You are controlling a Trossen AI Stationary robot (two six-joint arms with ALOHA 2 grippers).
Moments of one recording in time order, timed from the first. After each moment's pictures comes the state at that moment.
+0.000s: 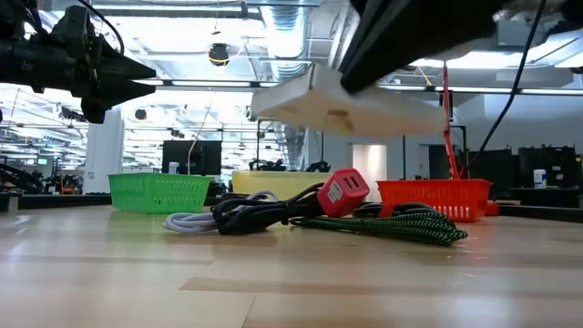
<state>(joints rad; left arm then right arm) -0.16 0.02 0.01 0.09 -0.61 -0.30 0.62 1.91 1.38 -0.47 0.50 -0.18</state>
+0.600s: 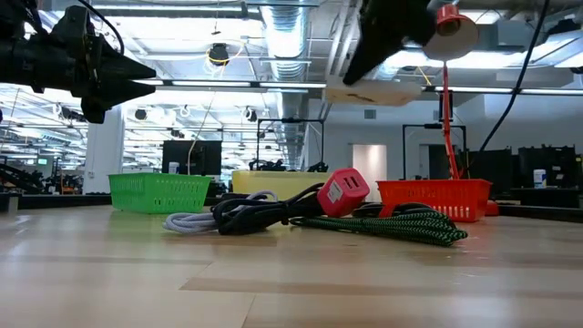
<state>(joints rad) -0.16 0.02 0.01 0.09 -0.61 -0.30 0.31 1.69 1.38 -0.86 0.68 0.12</state>
